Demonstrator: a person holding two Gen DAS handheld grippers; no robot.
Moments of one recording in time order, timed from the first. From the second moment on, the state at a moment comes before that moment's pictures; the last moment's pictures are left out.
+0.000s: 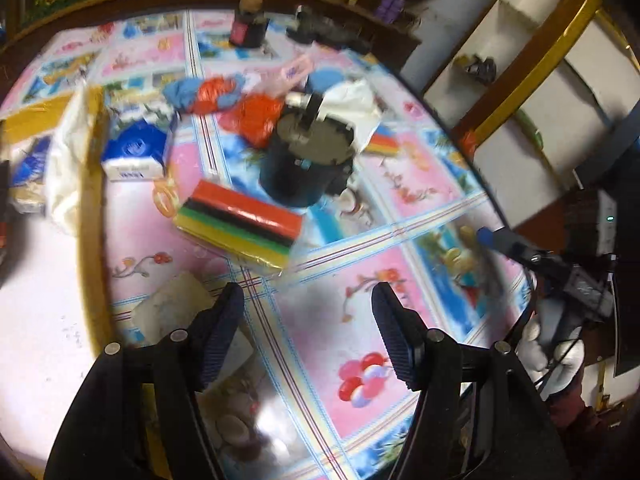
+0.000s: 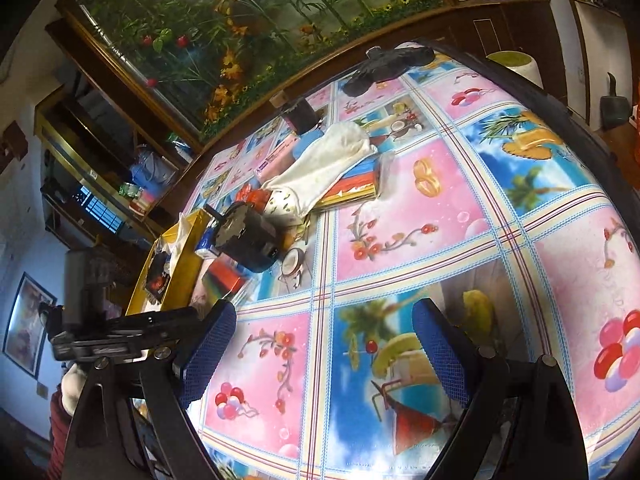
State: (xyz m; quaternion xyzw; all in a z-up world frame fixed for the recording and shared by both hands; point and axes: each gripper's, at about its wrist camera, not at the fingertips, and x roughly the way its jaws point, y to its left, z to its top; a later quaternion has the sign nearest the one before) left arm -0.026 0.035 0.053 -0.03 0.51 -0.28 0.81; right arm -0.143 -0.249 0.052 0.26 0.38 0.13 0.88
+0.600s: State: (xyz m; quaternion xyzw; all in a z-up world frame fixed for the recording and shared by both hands) left arm -0.033 0.038 0.021 0.02 0.48 -0.13 0.87; right arm -0.146 -0.214 0.052 0.24 0.40 0.15 0.87
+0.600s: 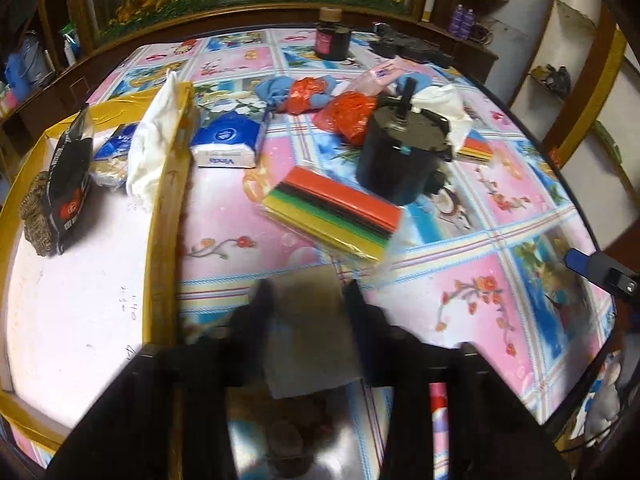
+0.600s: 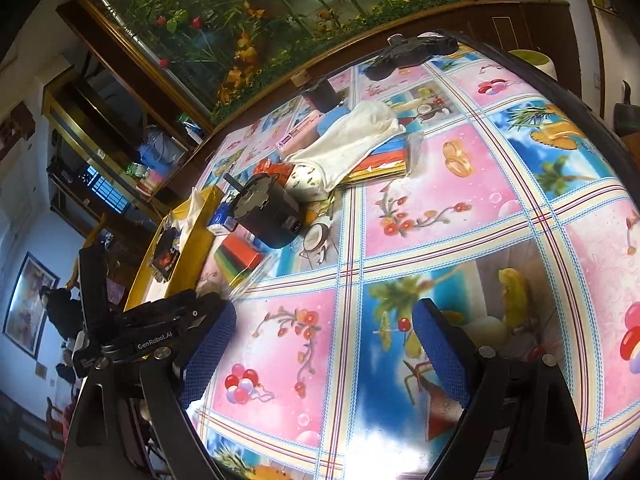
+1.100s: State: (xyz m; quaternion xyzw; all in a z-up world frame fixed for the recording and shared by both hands) left arm -0.100 0.077 0.023 -0.08 0.48 -0.21 0.85; right arm -0.076 -0.081 0.076 0.14 0.45 0.27 0.84
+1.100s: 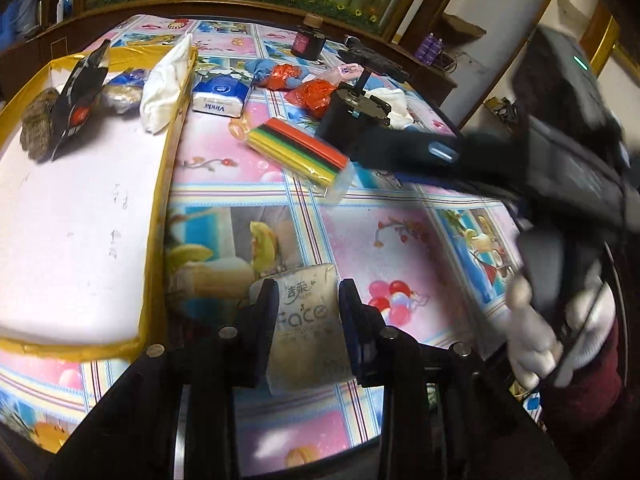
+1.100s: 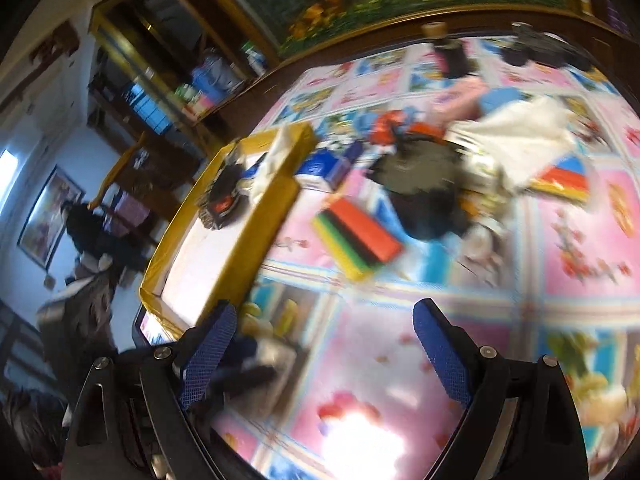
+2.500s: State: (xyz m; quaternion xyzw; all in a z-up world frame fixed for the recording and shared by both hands) left arm -0.144 0.086 0.048 -0.07 0.43 -0.22 0.87; right arm -0.102 -0.069 0.043 0.03 0.49 0.20 0.85
